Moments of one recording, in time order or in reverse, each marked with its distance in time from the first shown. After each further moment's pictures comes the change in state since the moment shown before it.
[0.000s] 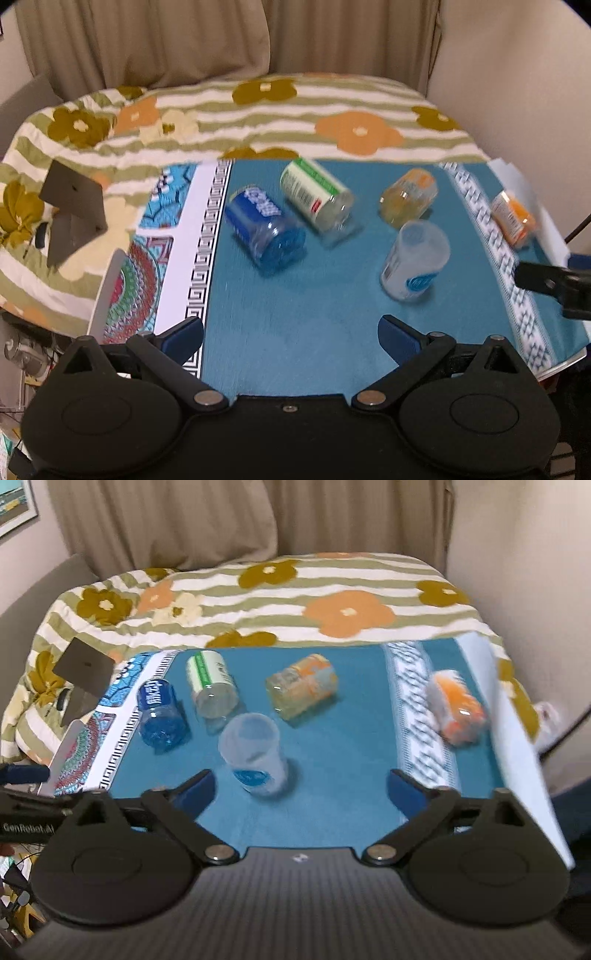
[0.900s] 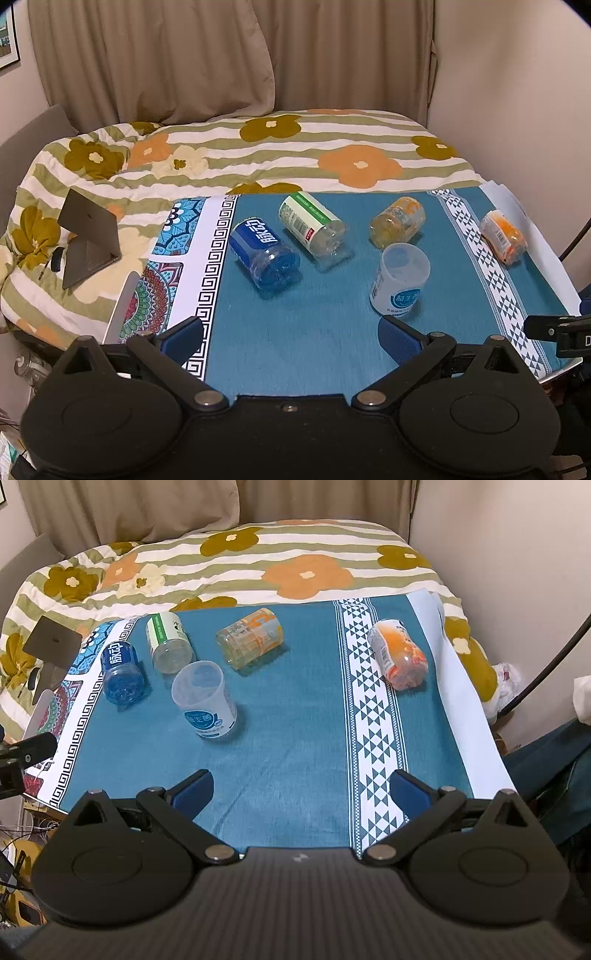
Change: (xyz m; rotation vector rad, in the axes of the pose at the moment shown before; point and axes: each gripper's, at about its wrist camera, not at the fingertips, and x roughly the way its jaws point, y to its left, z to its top) left arm -0.029 -0.016 -0.017 0.014 -0.119 0.041; right arm -0.017 -0.025 -0.025 0.027 0.109 -0.091
